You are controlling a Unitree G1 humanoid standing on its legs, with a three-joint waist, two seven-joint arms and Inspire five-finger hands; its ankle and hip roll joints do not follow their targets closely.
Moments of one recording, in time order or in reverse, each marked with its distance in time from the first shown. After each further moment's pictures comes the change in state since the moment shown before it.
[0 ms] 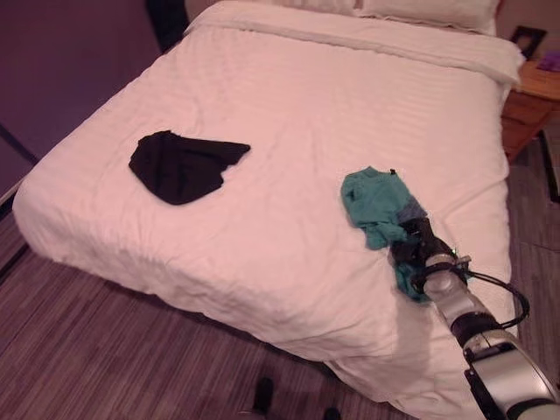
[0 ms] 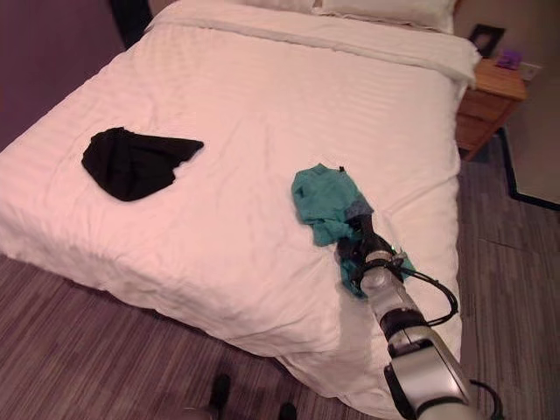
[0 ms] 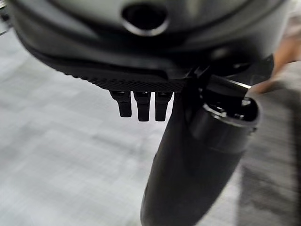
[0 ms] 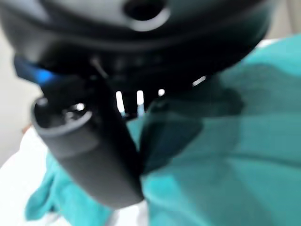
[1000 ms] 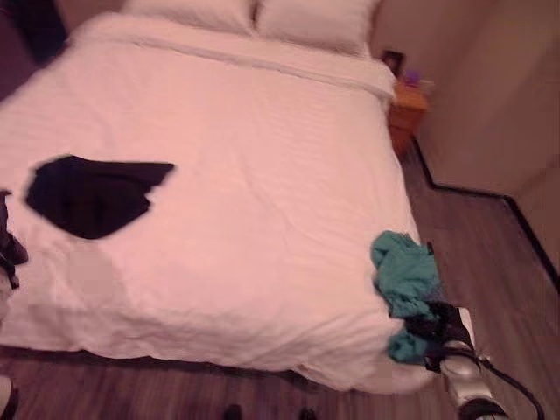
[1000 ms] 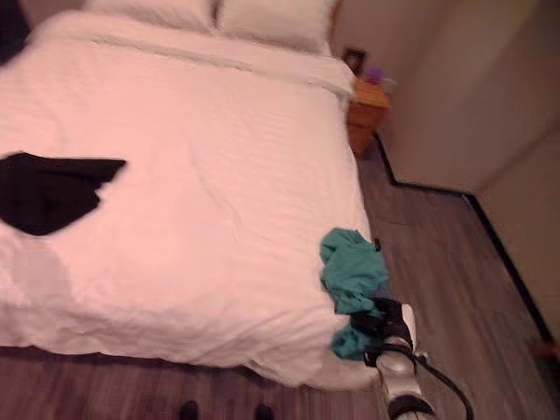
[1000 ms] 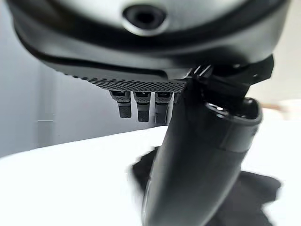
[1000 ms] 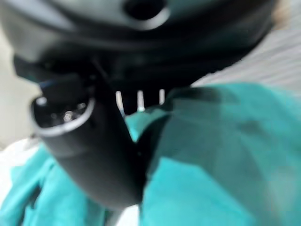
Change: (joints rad) left arm -0.685 0.660 -0.473 -0.274 0.267 -0.002 0.167; right arm 0.308 0.142 -0.273 0.141 0.163 -0.089 0.026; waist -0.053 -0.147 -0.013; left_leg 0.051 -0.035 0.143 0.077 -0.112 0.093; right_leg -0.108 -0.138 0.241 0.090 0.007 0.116
